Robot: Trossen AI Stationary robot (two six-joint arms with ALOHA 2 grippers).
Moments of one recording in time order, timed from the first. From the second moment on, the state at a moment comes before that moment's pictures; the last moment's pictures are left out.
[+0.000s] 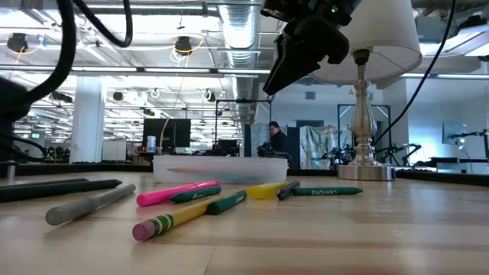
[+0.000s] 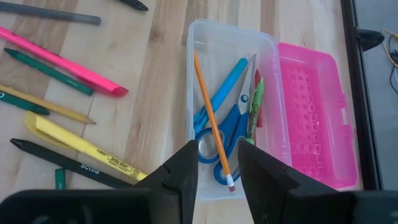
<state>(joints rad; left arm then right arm) -0.81 1.70 0.90 -0.39 0.10 -0.42 0.16 1.67 1.24 -0.49 0.32 -0.24</state>
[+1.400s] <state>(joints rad) -0.82 1.70 1.02 -0.83 0.03 -0.63 0.16 1.67 1.24 -0.49 0.31 -0.23</state>
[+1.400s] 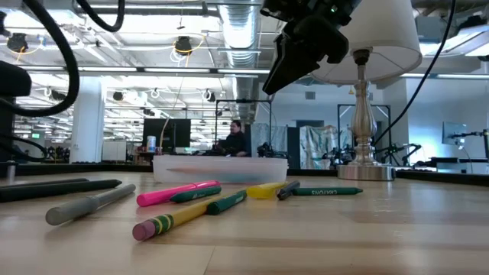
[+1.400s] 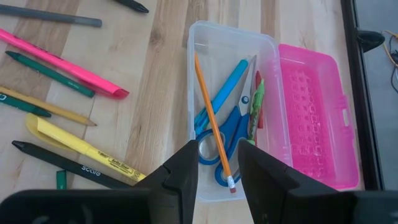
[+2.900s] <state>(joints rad) -0.74 1.83 1.03 -0.77 0.01 -0.15 0.16 1.67 1.15 -0.43 0.31 -0.21</state>
